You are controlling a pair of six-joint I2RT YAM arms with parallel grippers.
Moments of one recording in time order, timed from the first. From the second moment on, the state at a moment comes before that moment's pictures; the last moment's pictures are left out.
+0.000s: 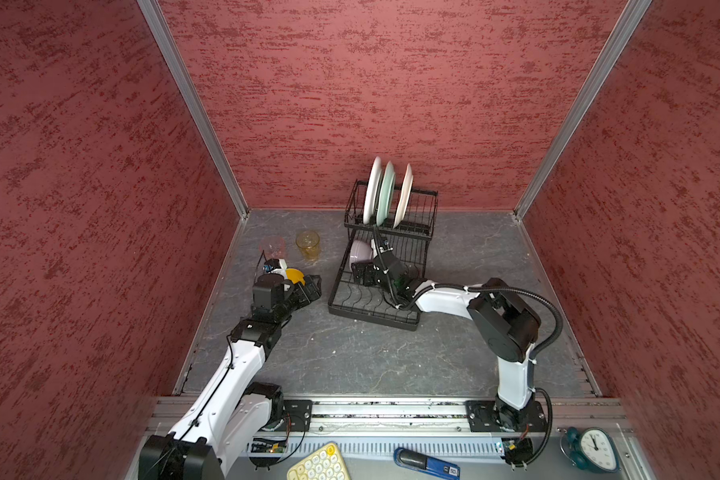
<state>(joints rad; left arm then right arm) -0.14 0.88 0.52 -0.18 0.14 -0.61 0.78 1.97 1.19 0.30 0.22 0.52</state>
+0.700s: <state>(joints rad) -0.14 0.90 0.52 -0.18 0.14 -0.61 0.79 2.09 1.31 0.30 0.26 0.49</state>
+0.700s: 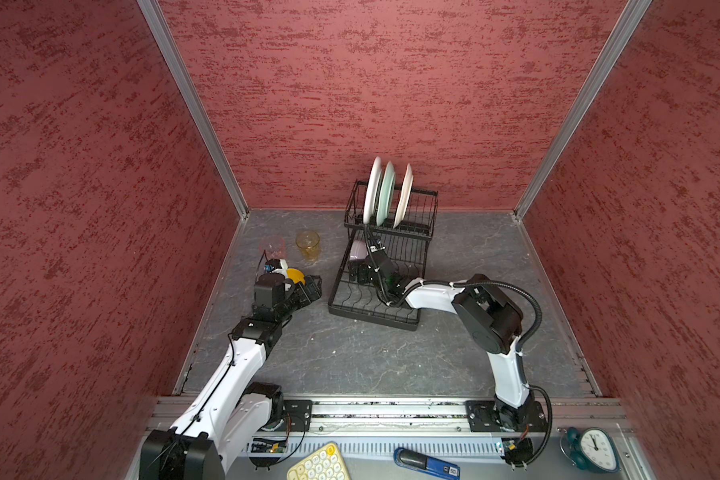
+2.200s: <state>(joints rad) -0.14 0.93 0.52 -0.16 0.15 -0.61 0.82 2.15 1.37 0.29 0.46 0.39</state>
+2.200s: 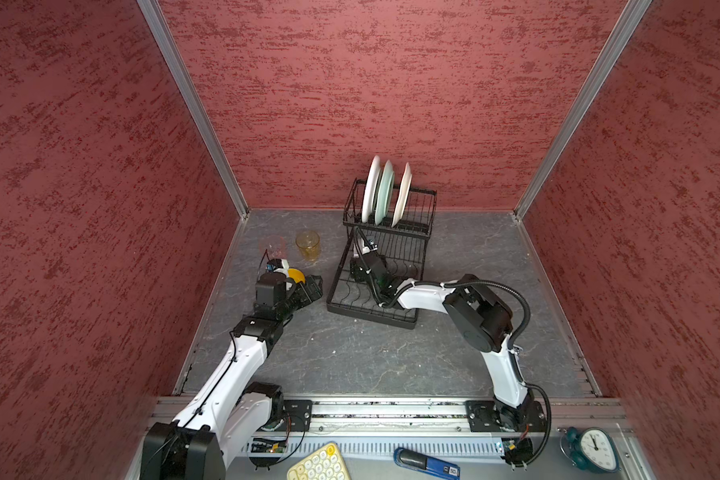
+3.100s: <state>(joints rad) -0.14 0.94 0.52 -0.16 0.15 -0.61 0.82 1.98 1.18 0.28 0.45 0.45</state>
